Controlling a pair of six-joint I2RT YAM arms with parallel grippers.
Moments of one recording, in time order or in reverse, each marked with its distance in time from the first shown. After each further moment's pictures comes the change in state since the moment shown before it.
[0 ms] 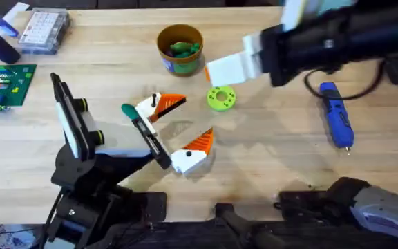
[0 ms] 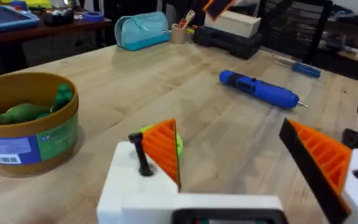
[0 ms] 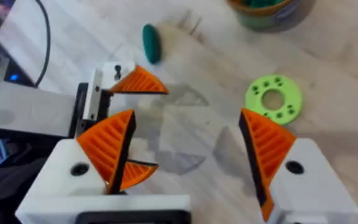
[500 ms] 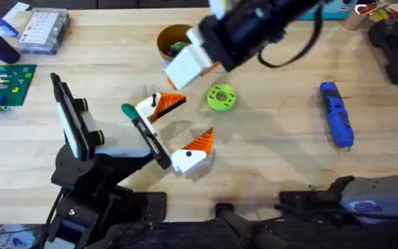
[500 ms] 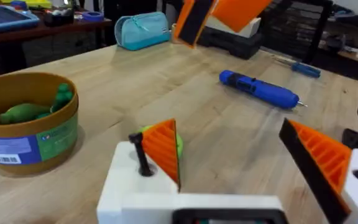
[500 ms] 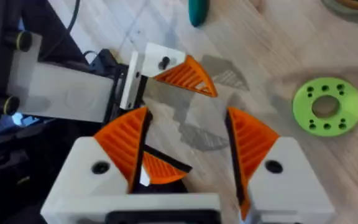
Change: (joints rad) left arm 0.000 0.000 0.000 0.000 0.000 0.000; right arm 0.100 0.402 0.438 -0.317 -0.135 -0.142
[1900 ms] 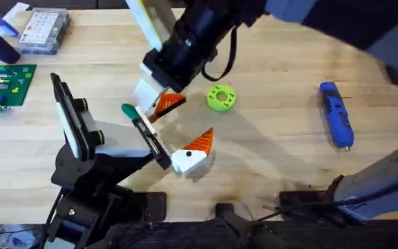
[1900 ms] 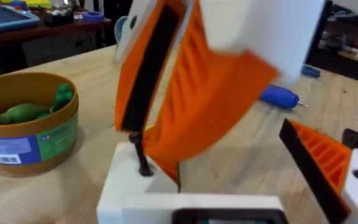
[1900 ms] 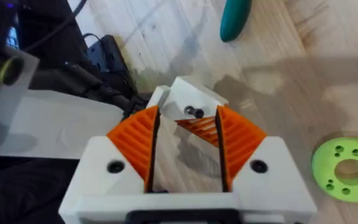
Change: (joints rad) left arm 0.000 0.000 0.000 0.000 0.000 0.000; right arm 0.144 0.232 0.122 0.051 -0.004 -0.113
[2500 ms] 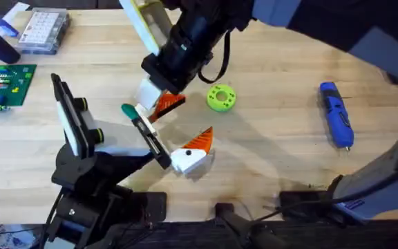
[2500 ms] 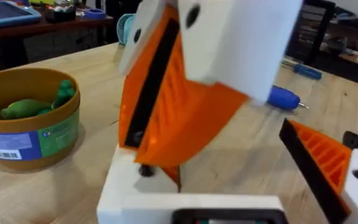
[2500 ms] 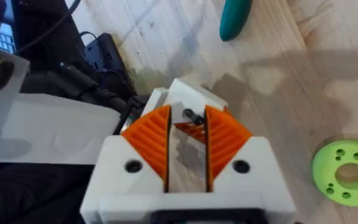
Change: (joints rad) left arm 0.002 0.004 0.000 -0.001 -0.006 -0.014; right arm 0.005 0.028 0.004 0.003 0.000 -0.002
